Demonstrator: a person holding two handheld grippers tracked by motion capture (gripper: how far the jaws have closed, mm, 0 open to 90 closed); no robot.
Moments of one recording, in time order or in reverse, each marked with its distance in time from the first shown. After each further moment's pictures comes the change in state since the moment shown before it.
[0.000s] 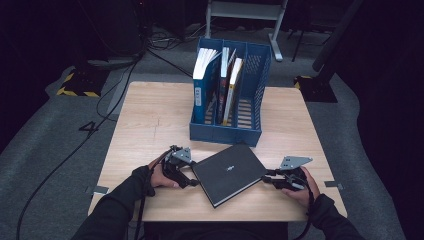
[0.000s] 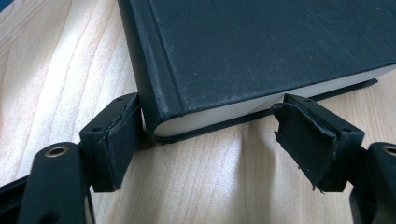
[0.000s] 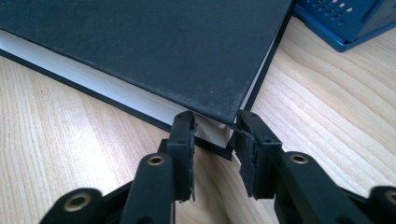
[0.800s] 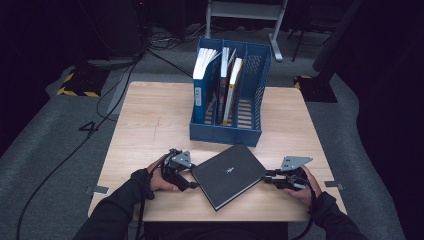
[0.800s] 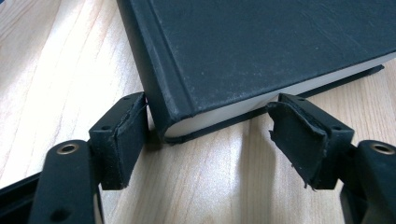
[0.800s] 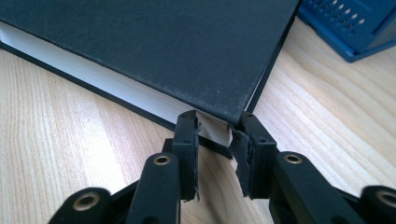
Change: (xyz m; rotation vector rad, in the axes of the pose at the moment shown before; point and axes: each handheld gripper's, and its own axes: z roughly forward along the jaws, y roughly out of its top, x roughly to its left) left arm -0.010 -0.003 -0.001 0.009 0.033 0.025; right arm -0.001 0.002 -0.003 -0.002 0.036 -0.059
